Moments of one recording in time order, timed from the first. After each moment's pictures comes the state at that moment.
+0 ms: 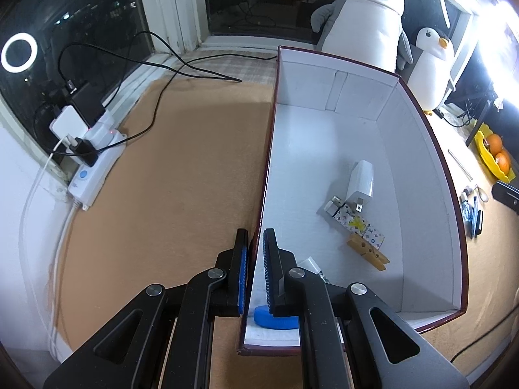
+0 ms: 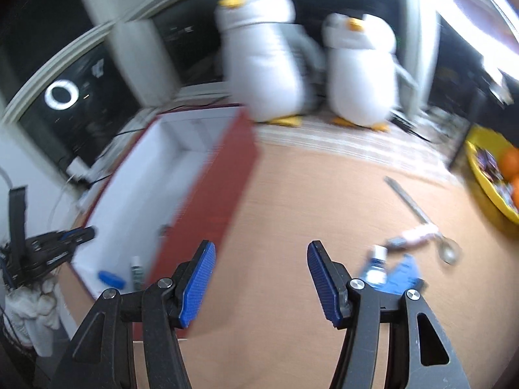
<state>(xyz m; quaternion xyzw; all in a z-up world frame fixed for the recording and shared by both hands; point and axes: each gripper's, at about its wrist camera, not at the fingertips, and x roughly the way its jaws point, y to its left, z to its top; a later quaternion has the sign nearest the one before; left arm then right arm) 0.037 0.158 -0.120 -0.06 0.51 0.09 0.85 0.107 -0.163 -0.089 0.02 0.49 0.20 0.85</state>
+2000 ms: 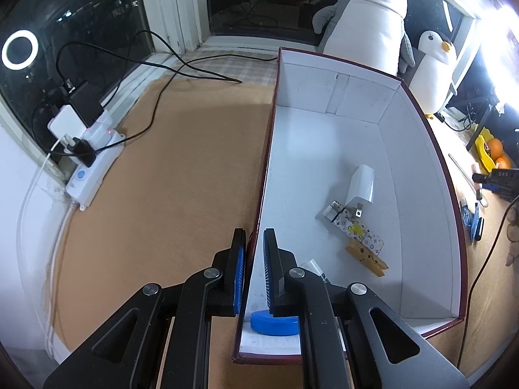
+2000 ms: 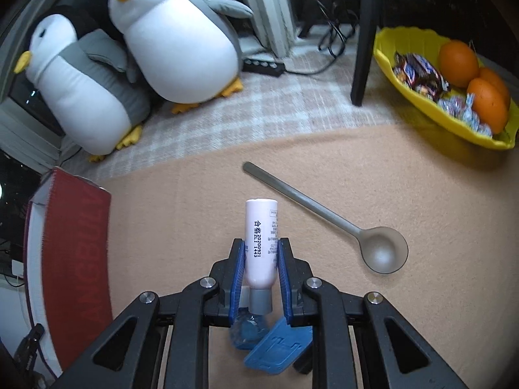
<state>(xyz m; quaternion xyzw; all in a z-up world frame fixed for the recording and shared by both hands) 0.039 0.158 -0.122 -0.06 0.51 0.09 0.85 0.201 -0.244 -0.141 0.12 0.57 0.04 0.81</state>
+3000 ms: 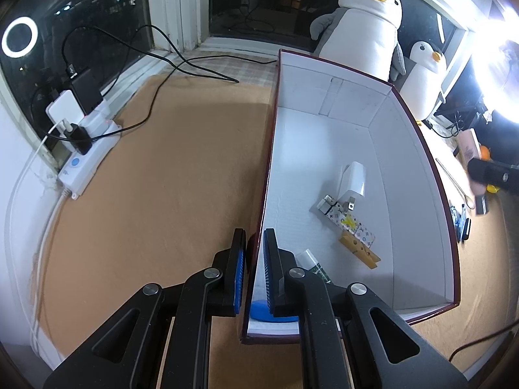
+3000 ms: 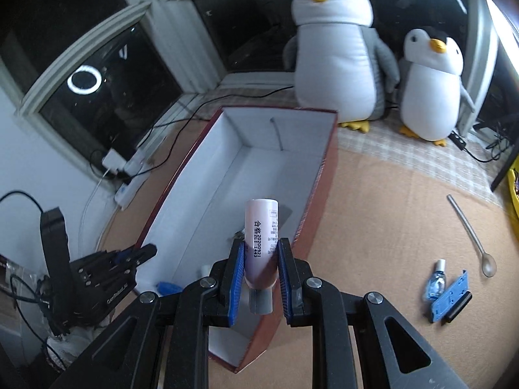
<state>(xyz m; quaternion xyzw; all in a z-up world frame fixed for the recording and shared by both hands) 0.021 0.168 -0.125 -0.09 0.49 0.07 0.86 0.090 -0.036 -0.056 -0.01 0.52 0.28 0.80</state>
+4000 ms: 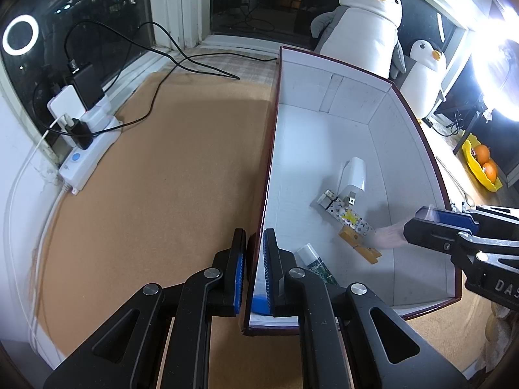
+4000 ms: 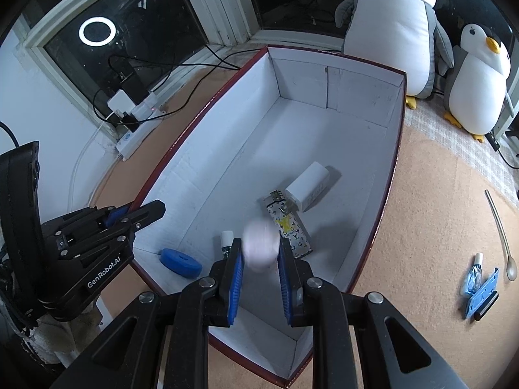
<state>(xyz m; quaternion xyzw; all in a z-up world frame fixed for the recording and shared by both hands) 0.017 0.168 -0.128 -0.10 0.49 0.07 0.86 0.066 0.016 -0.098 -0.06 0.55 0.31 0.77</state>
